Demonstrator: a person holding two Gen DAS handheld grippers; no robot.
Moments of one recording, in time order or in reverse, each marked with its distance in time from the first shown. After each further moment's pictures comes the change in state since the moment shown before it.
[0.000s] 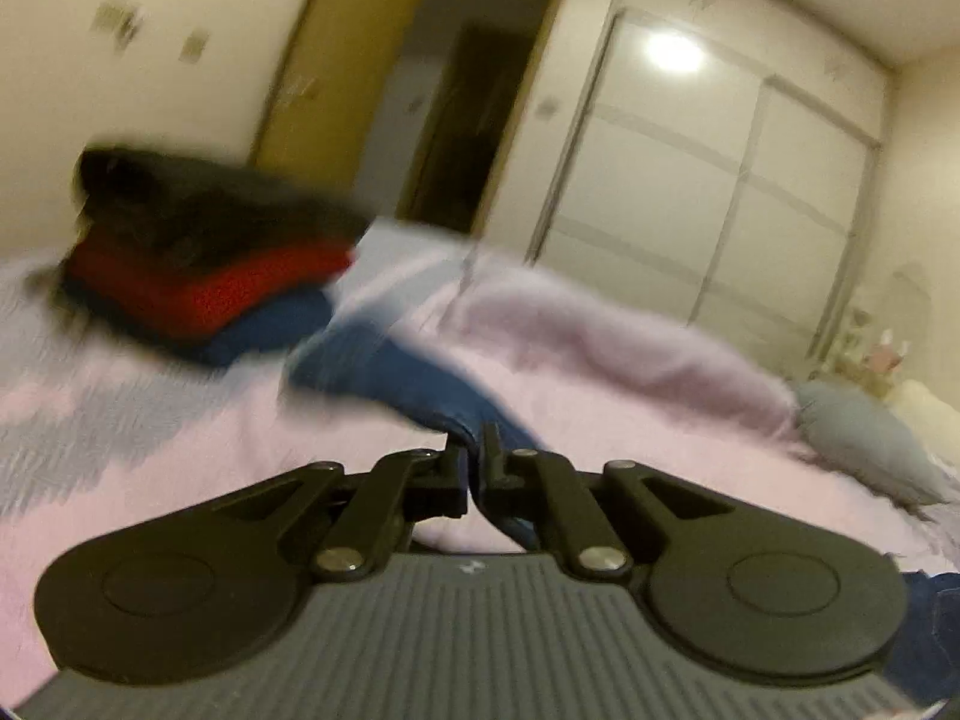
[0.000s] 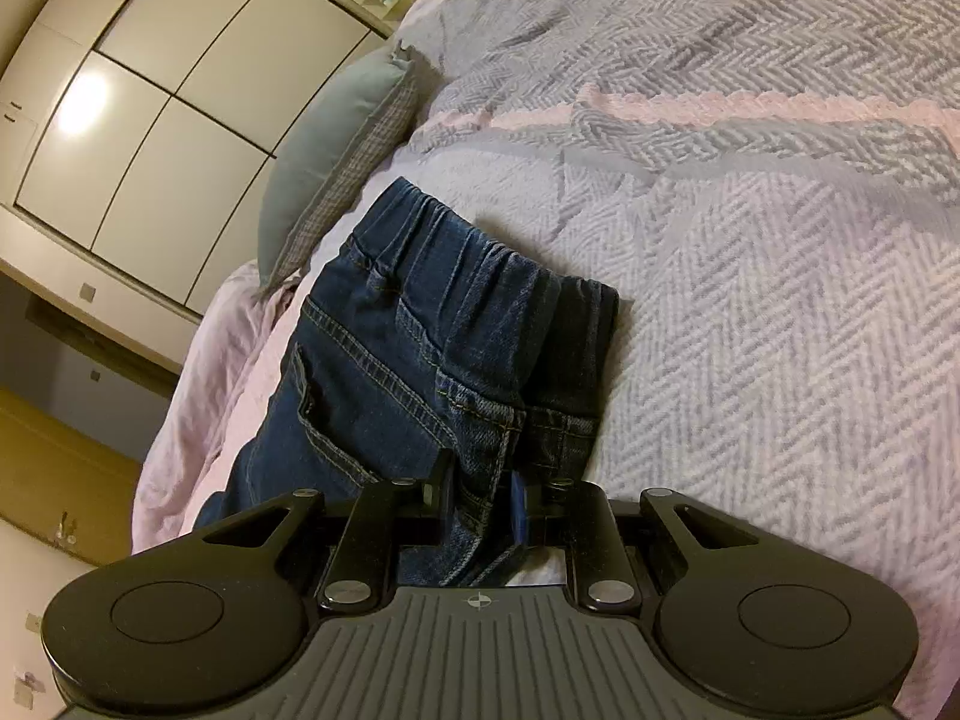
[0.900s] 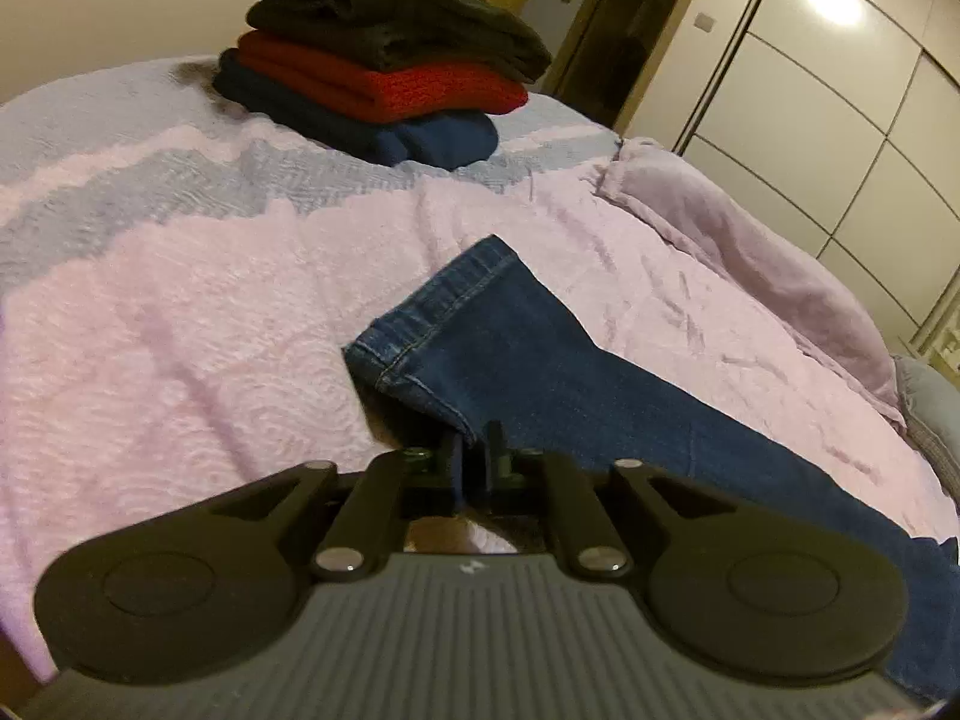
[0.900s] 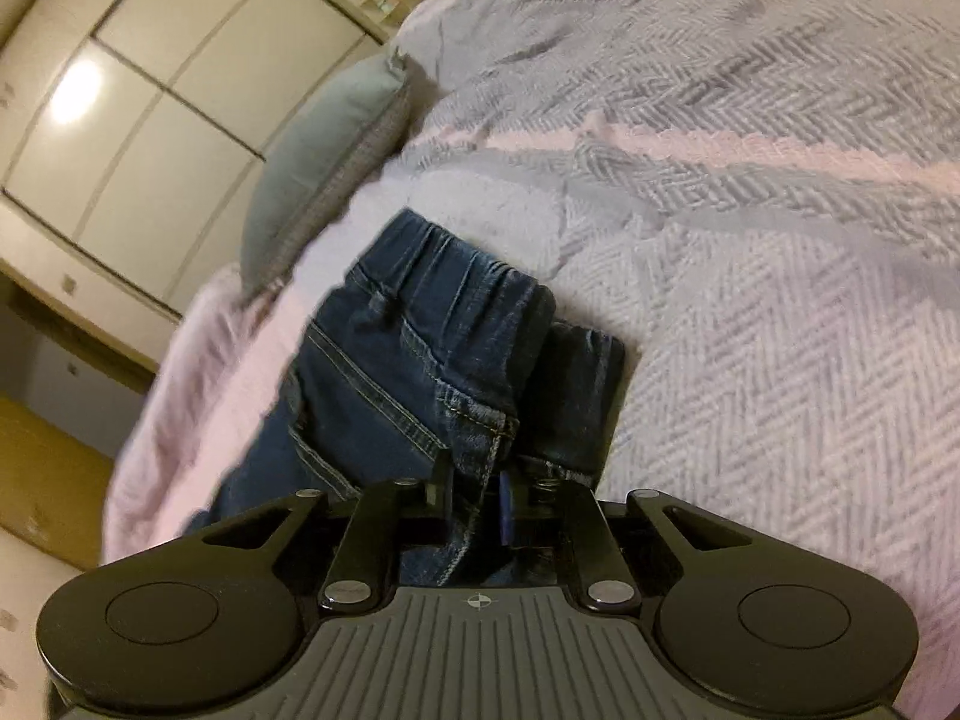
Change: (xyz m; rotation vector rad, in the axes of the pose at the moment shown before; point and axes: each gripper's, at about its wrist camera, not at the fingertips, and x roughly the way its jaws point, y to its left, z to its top) left arm -0.013 0.031 -0.053 -0.149 0.187 0.217; right arm -0.003 0.006 0.013 -0.026 -0.025 -0.030
